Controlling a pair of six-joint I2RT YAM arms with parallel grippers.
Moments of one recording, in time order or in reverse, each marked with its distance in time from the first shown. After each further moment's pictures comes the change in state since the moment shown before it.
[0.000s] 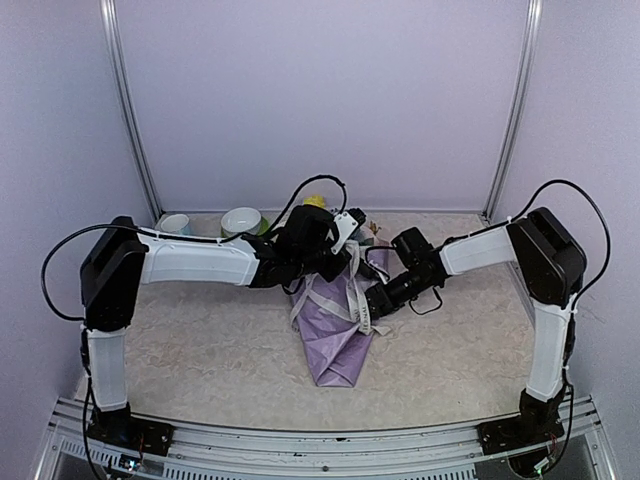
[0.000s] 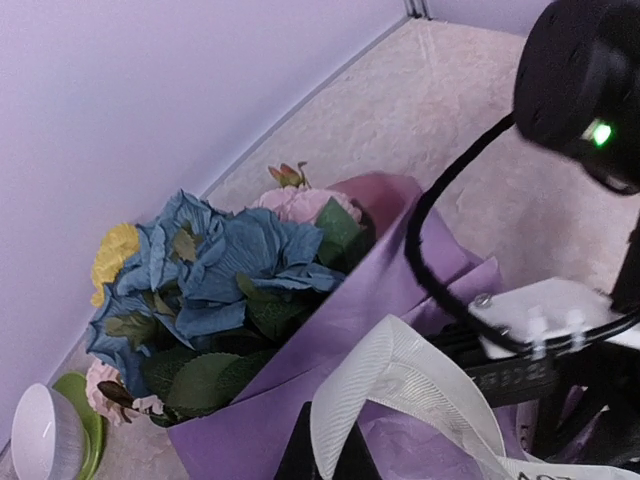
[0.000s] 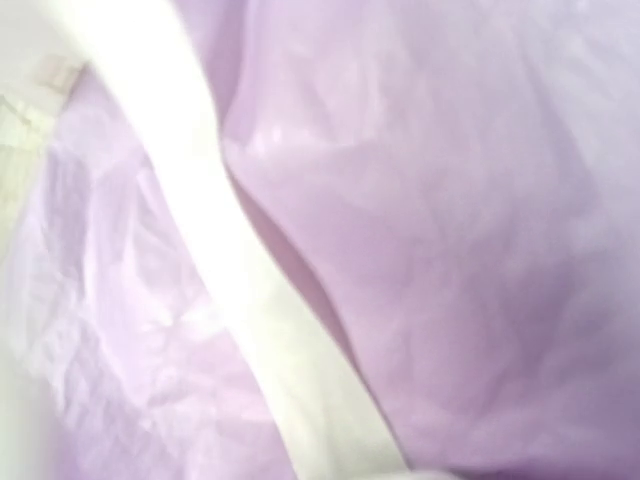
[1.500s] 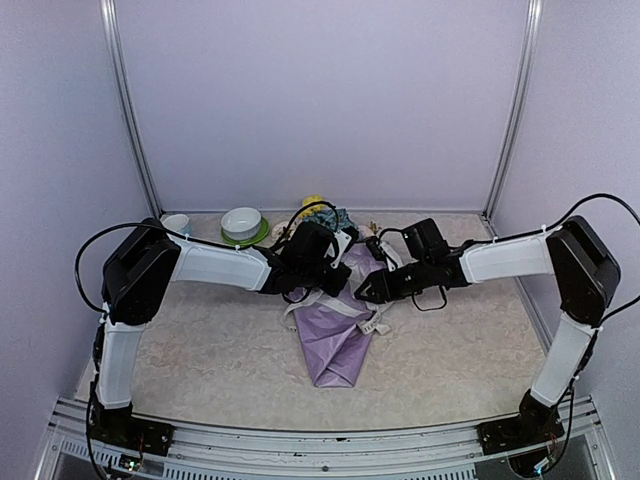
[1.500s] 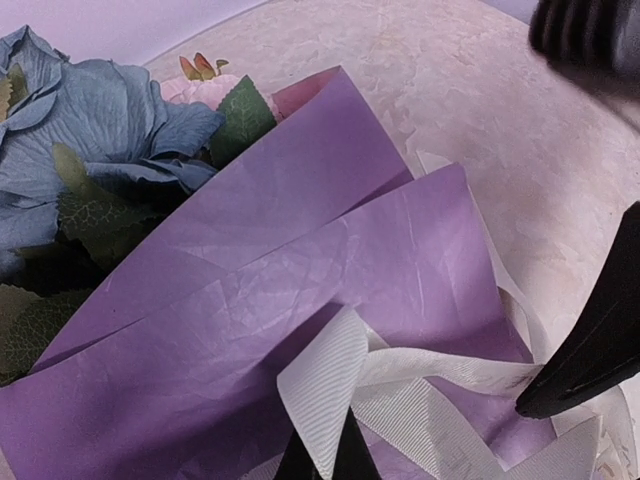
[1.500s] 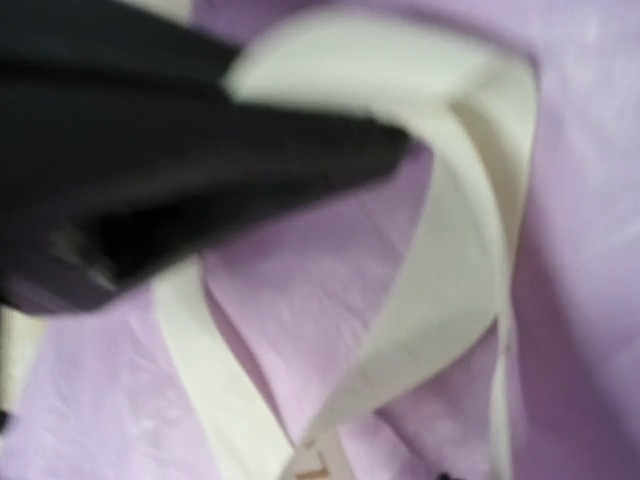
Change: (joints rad) left arm 0.058 0.184 0.034 0.009 0.213 -0.298; right arm 0.058 -0.248 -0.165 0.223 0.343 0.272
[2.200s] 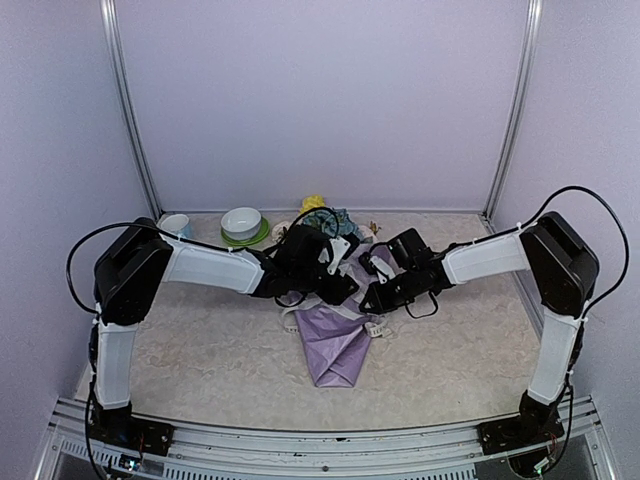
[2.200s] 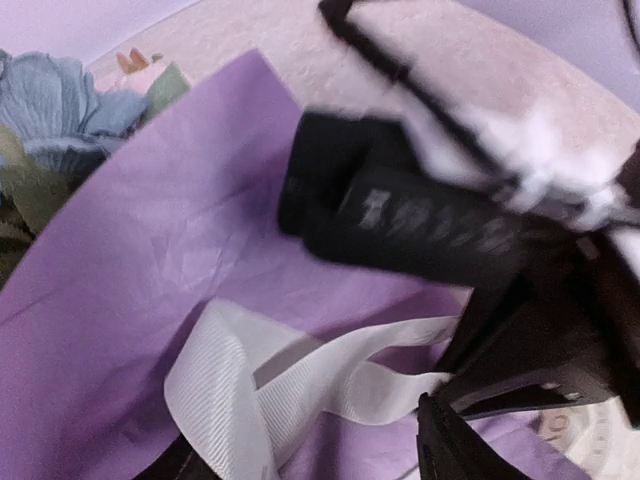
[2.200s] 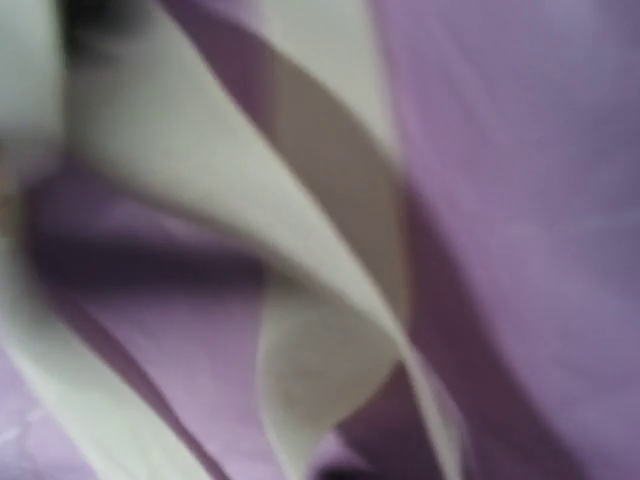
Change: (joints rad) left arm 0.003 -0.046 -0.081 0.025 0.128 0.030; right arm 0.024 0.132 0.069 -0.095 0.095 -0.045
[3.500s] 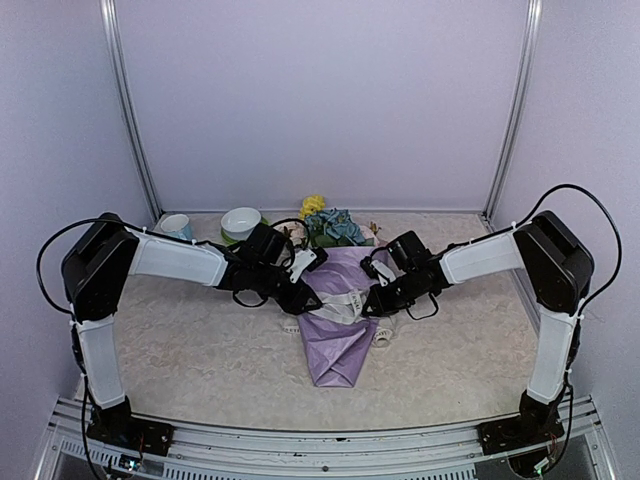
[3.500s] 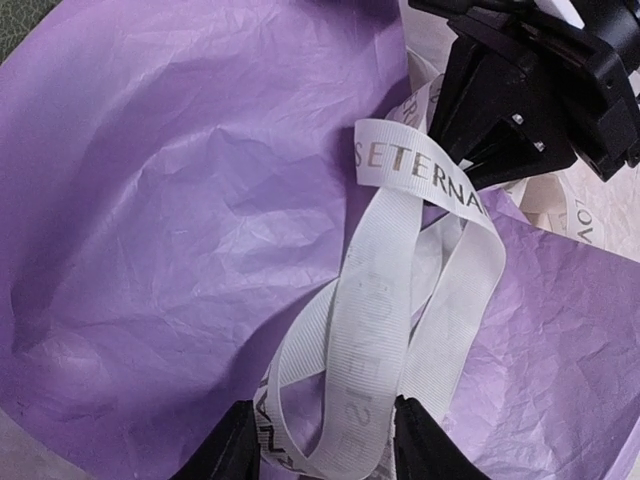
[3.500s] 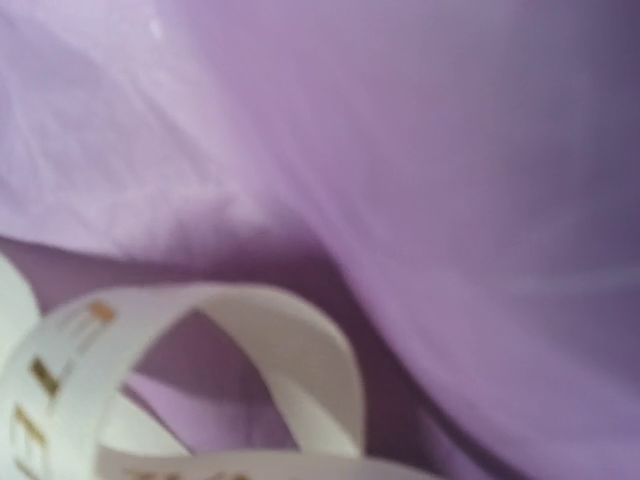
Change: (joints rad) left arm 0.133 -0.169 -0.202 -0.183 0.276 0.116; right arm -0.019 0.042 0.015 -0.030 -0.014 0.011
